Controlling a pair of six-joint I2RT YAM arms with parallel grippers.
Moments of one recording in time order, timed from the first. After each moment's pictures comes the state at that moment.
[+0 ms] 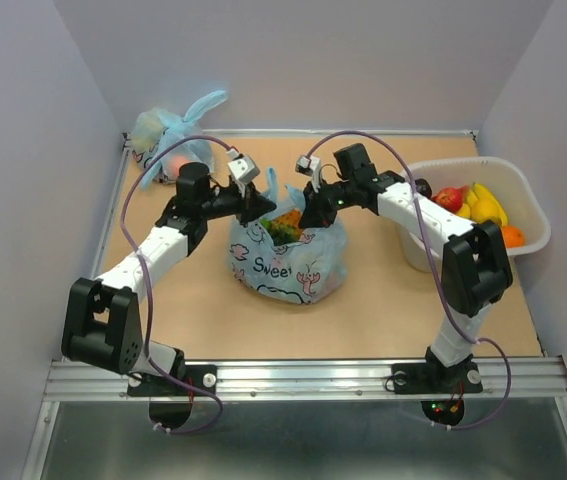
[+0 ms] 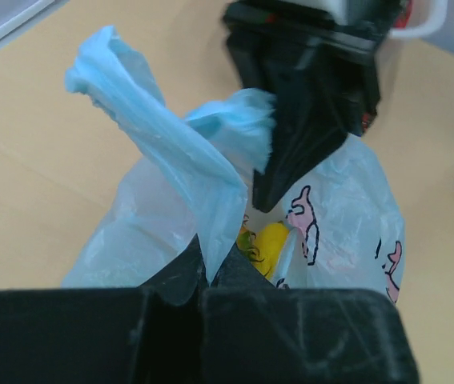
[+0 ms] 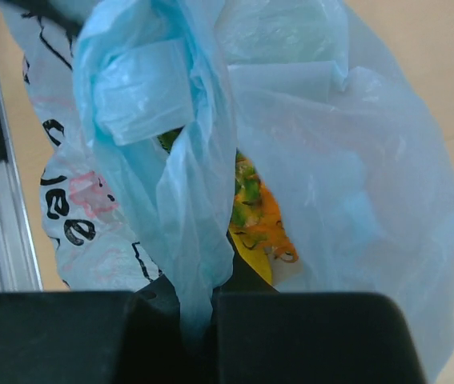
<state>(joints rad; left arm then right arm) -0.29 1.40 0.92 0.21 0.84 0.04 0.49 1.78 1.44 -0.46 -0.77 -0.27</state>
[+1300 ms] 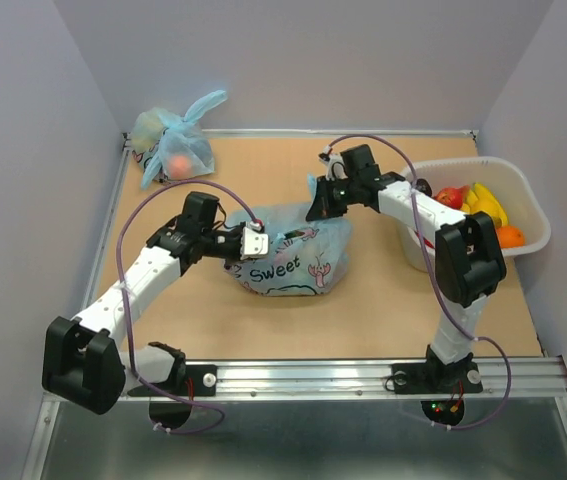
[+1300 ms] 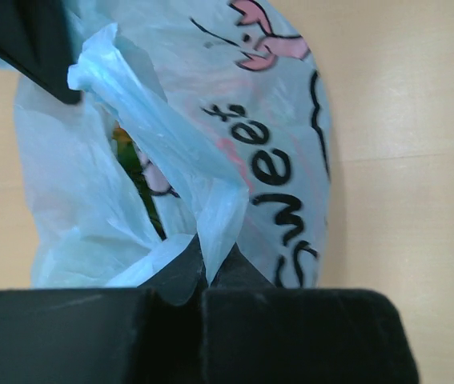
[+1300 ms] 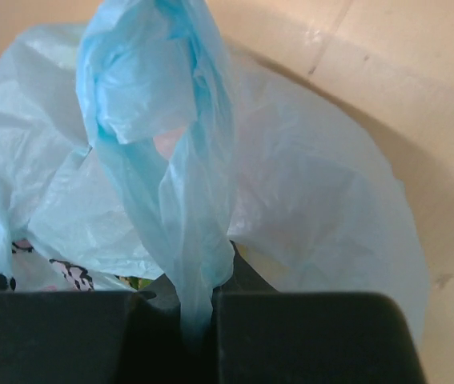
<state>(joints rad) -0.40 1.18 0.85 -0.49 0.84 1.01 0.40 1.88 1.43 -0.36 -0.58 0.34</state>
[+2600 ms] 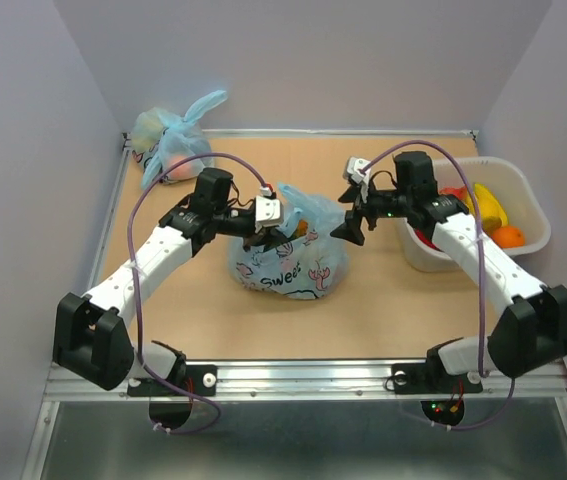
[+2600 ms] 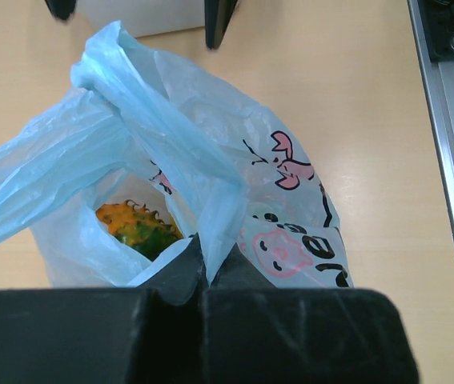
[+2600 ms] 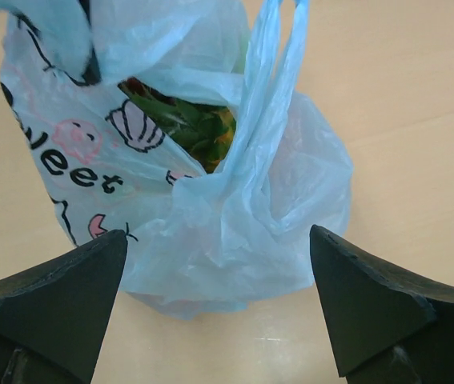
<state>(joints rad) -0.46 1.33 1.05 -0.39 0.95 0.70 0.33 1.33 1.15 -0.39 -0.82 -0.52</state>
